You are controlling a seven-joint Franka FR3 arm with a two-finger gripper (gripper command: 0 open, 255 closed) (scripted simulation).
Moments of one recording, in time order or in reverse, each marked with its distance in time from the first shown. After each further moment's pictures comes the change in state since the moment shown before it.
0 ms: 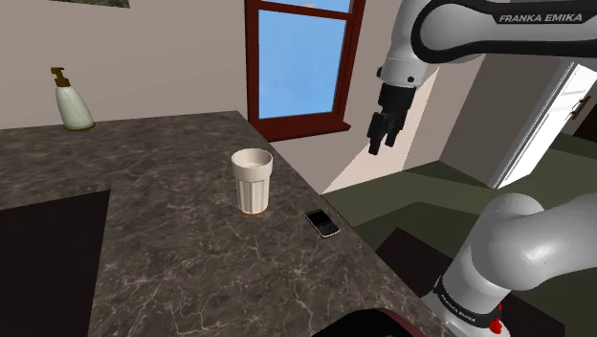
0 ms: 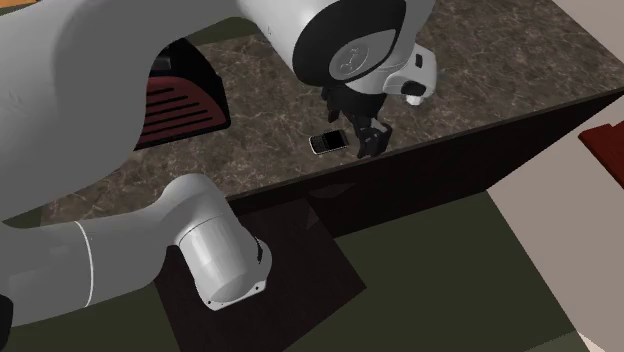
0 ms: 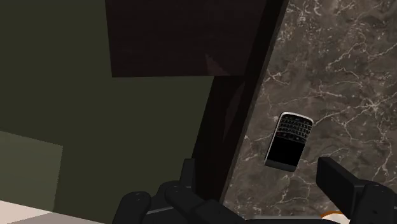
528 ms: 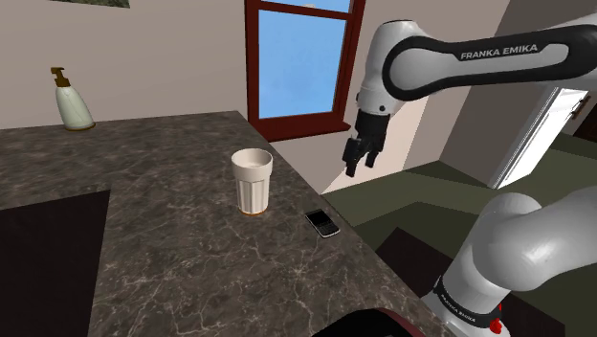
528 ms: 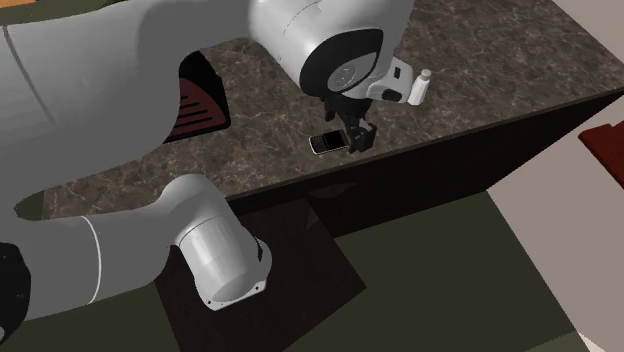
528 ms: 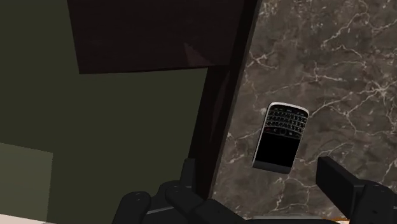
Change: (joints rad) arm 0.023 0.075 0.079 -0.113 0.061 0.194 0.109
